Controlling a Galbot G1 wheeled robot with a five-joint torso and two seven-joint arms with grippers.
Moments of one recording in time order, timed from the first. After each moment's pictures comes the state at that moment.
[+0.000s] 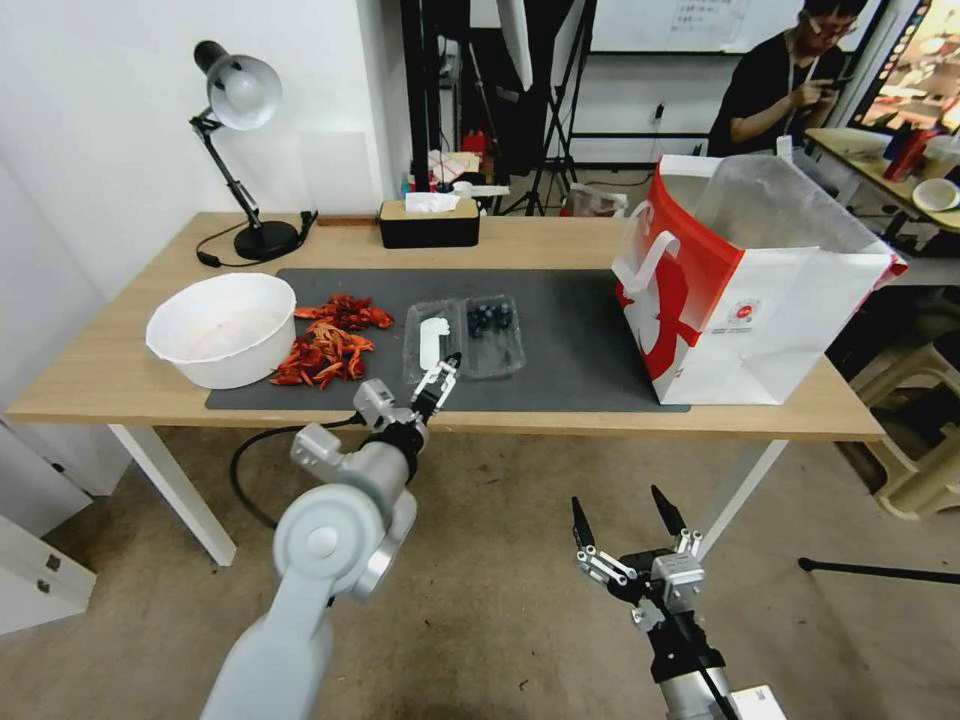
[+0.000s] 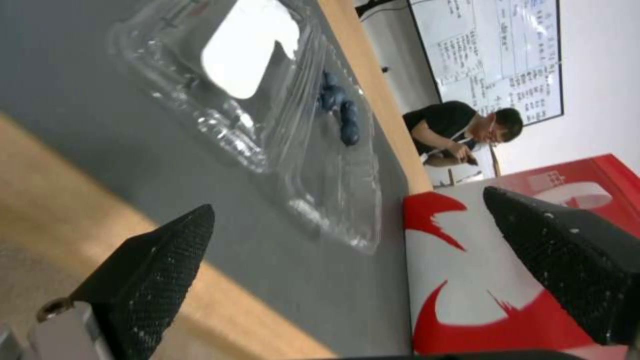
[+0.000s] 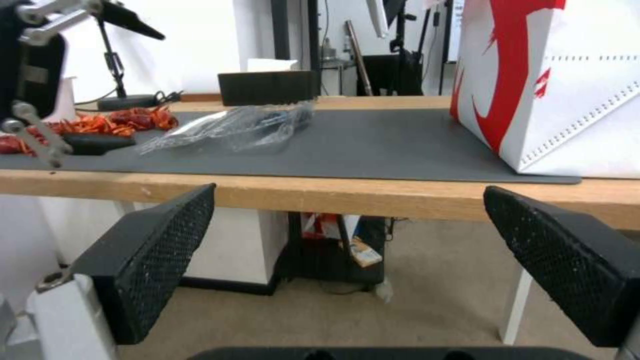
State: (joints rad) left arm 1.14 -1.43 -0.24 -2.09 -1.39 0.21 -0.65; right arm -1.88 1.34 0.37 2.15 0.08 0.33 0.08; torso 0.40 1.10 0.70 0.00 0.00
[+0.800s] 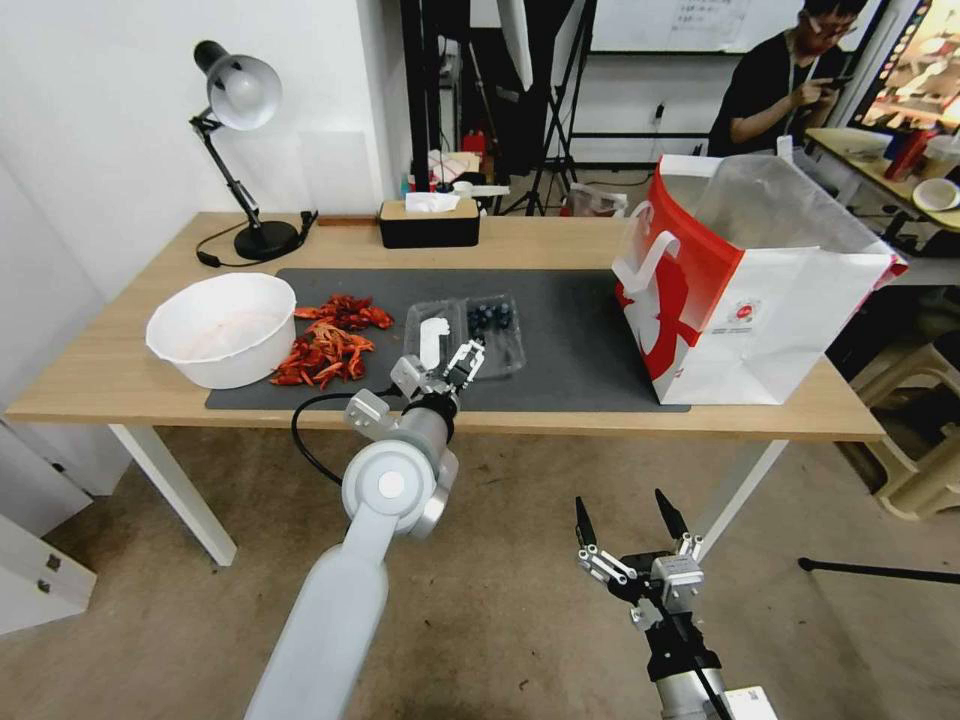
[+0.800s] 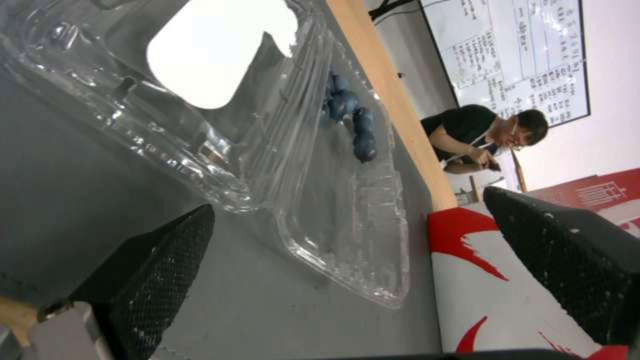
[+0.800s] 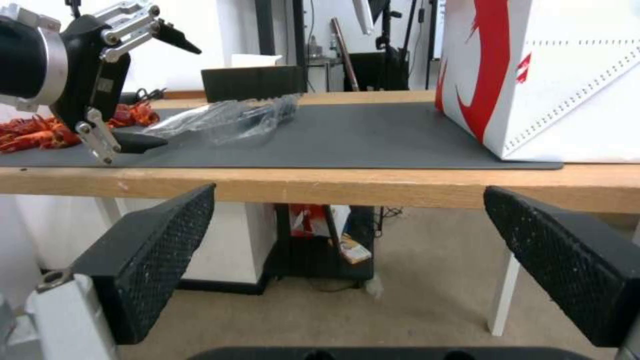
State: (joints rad) left arm 1.01 -1.49 -0.18 -1.91 -1.31 0.18 -0.64; right arm -1.87 1.37 0.38 2.12 0.07 0.34 0.09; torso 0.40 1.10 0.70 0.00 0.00
